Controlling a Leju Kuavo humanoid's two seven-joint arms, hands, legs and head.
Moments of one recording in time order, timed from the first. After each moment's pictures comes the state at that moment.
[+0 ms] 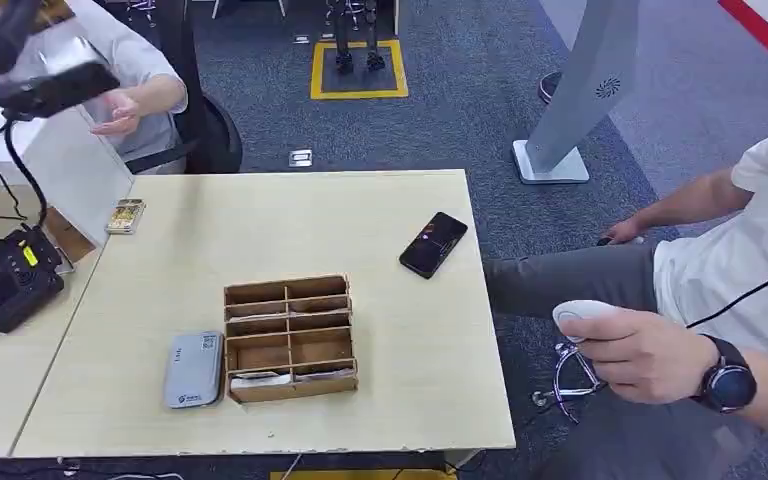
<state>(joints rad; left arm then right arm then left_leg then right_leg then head) -1.13 0.48 -0.61 -1.16 -0.80 0.31 -0.02 -0.08 0.03 -1.23 -0.21 1.50 -0.04 -0.26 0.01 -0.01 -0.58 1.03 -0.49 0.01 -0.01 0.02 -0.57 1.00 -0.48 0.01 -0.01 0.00</state>
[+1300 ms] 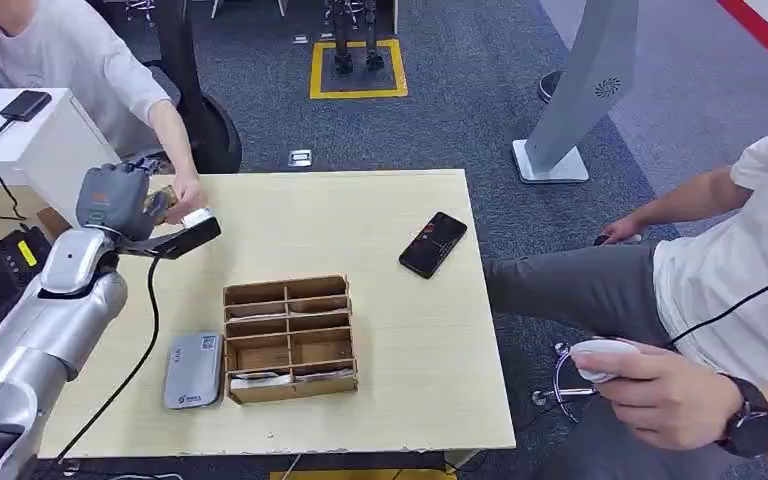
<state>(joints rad) -0.86 0.25 -0.44 -0.69 -1.04 0.47 -0.02 -0.08 0.03 -1.17 -0.21 1.52 -0.05 -0.25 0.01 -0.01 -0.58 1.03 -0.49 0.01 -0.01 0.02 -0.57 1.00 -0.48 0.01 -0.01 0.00</state>
